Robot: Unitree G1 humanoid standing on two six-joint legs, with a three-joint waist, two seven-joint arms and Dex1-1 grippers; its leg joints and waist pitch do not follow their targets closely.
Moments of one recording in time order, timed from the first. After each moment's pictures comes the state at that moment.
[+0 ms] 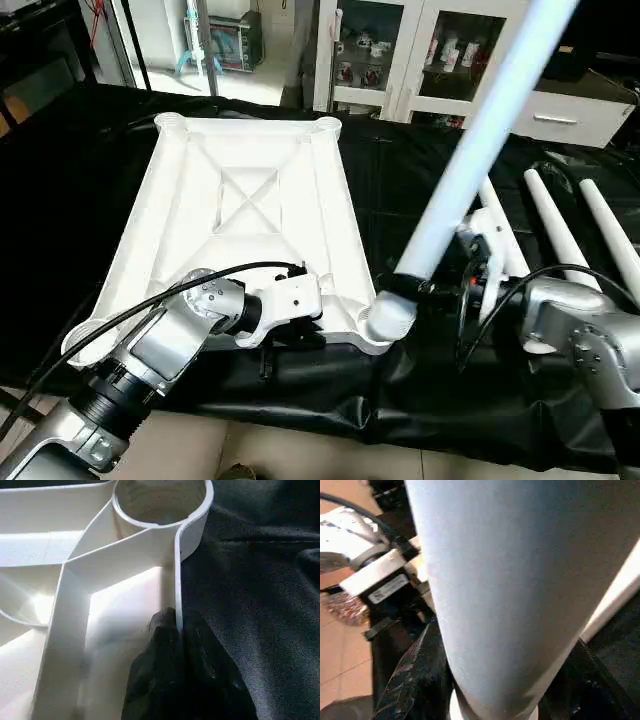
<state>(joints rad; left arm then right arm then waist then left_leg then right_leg) -0.48 0.51 -0.52 0.11 0.04 0.37 -1.11 -0.31 -0.52 0.06 -0.10 0.57 0.71 0.89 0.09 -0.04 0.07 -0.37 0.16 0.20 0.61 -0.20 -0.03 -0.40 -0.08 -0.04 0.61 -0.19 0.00</state>
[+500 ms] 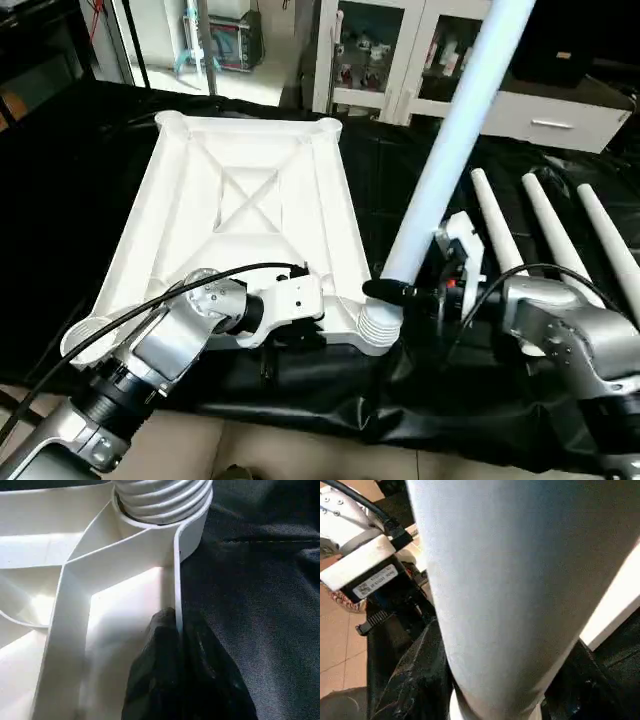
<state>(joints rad) -0.48 0.50 -0.52 0.10 0.06 0.38 -1.11 -0.38 -0.49 0.13 0.02 0.51 0.66 0.92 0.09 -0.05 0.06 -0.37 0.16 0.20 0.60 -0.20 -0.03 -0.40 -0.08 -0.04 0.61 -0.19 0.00</state>
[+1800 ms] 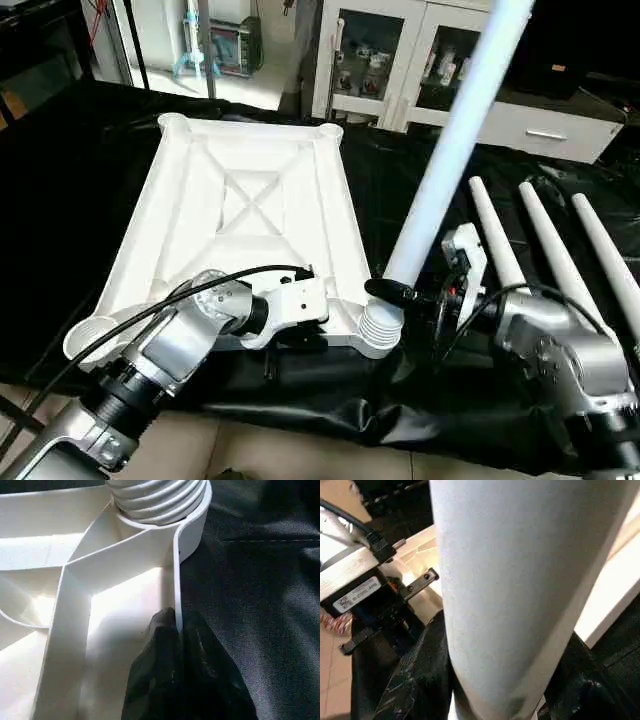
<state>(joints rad) -0.49 0.47 -0.52 0.13 0.10 0.39 -1.11 -0.27 -0.40 0.05 0.07 0.49 0.53 0.87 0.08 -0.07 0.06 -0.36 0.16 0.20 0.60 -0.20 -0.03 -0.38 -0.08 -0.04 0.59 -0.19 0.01</state>
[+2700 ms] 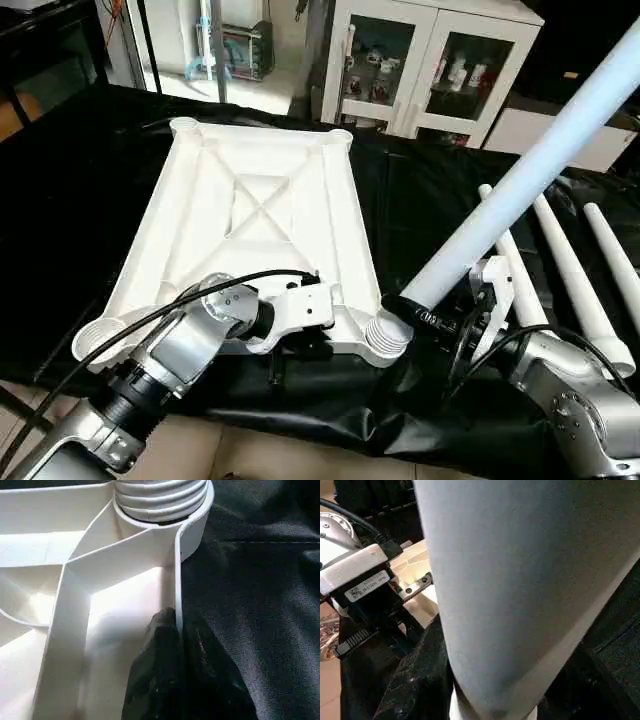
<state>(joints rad) -0.49 0.45 -0.53 0.14 0.10 0.39 -1.13 -0.05 -0.38 0.01 -0.09 0.50 0.42 0.81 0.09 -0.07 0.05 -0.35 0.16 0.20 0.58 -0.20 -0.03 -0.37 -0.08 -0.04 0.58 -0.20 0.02</state>
